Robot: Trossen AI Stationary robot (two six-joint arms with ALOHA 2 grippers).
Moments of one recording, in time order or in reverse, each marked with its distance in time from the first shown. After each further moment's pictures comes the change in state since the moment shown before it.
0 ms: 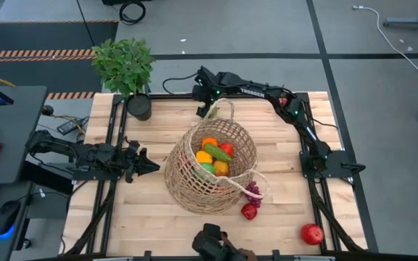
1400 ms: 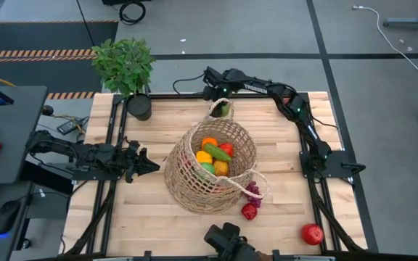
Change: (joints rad) left arm 0.000 0.000 0.000 0.000 0.000 0.000; right arm -0.062 -0.014 -0.050 -0.236 0.029 0.066
